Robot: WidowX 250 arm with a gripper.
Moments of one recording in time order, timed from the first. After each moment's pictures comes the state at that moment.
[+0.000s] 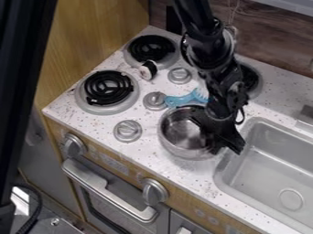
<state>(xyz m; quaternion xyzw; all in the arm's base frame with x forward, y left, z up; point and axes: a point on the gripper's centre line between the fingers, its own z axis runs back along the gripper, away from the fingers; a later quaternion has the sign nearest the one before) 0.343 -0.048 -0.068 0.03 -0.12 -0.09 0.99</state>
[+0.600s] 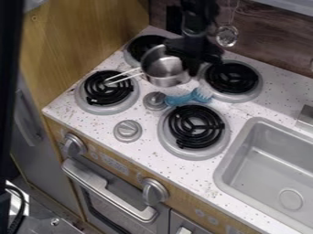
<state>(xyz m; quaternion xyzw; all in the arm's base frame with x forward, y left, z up) 0.431 0.064 -0.006 0.04 -0.13 0.17 0.97</state>
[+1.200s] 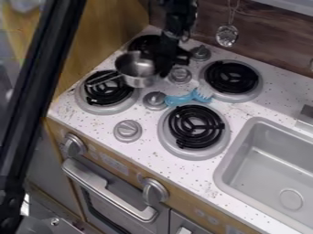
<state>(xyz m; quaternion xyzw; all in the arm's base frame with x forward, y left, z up) 0.451 0.133 -0.047 0.13 -0.05 0.31 0.94</state>
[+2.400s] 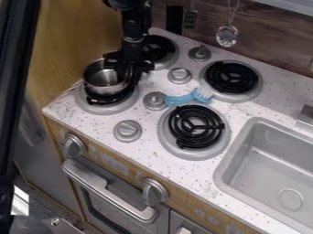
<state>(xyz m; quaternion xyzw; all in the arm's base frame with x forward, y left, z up) 0.397 0.174 -0.053 0.09 -0.01 0.36 0.93</state>
